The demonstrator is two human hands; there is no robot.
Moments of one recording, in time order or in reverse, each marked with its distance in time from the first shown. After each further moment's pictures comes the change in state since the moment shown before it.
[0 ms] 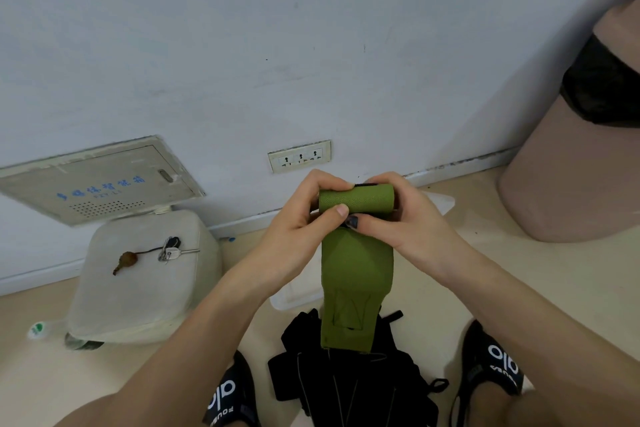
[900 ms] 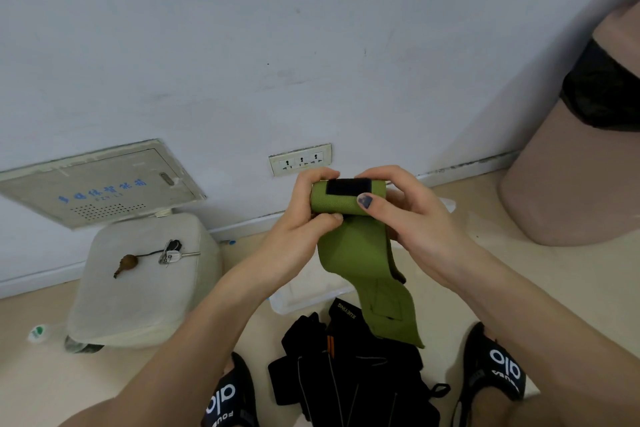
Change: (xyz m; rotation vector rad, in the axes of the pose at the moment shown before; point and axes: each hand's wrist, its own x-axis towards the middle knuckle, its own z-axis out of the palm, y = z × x) left_hand 0.006 -0.003 -0.007 0.034 -0.004 -0.055; right_hand 0.000 -0.007 -0.003 0.176 -0.031 -0.008
